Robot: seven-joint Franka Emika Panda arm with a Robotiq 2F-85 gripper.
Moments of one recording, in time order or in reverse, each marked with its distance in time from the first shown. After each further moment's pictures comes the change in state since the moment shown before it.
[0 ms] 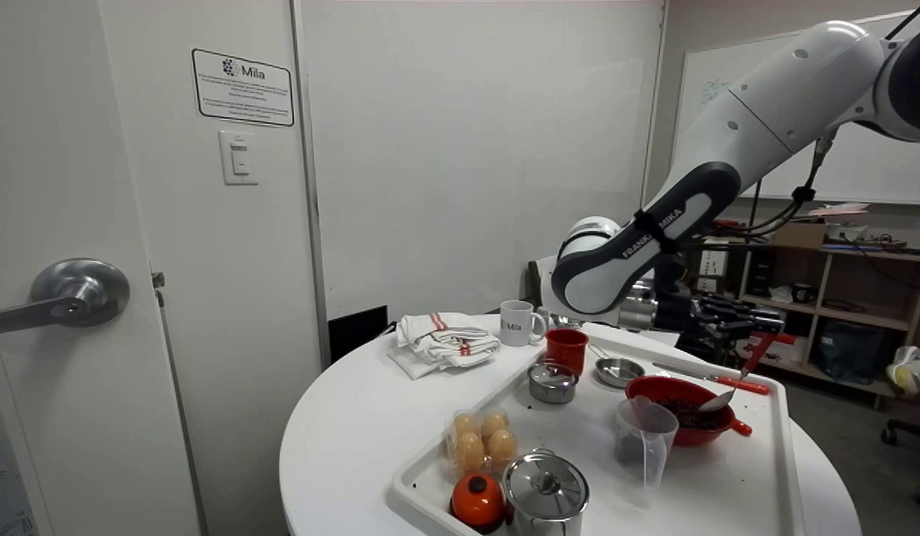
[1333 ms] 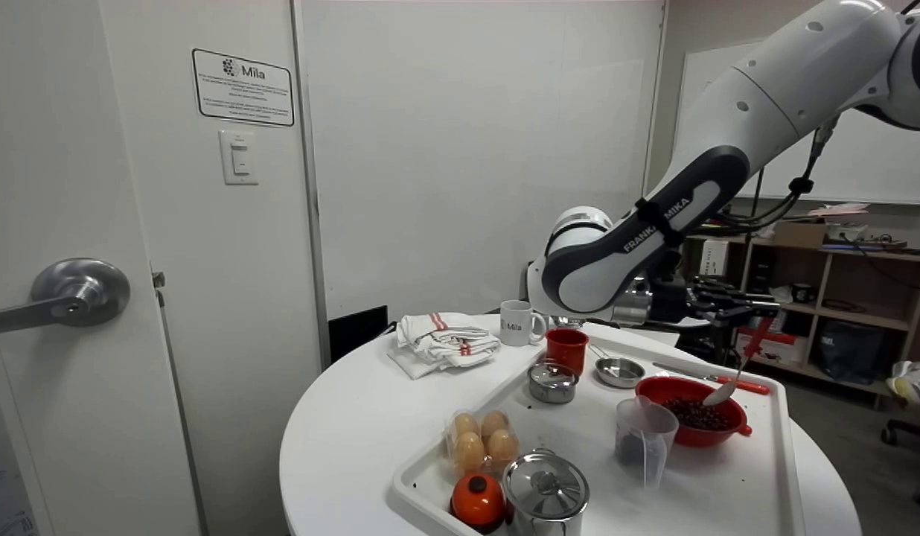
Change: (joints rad) arm 0.057 -0.032 0.036 -0.009 -0.073 -0.064 -0.004
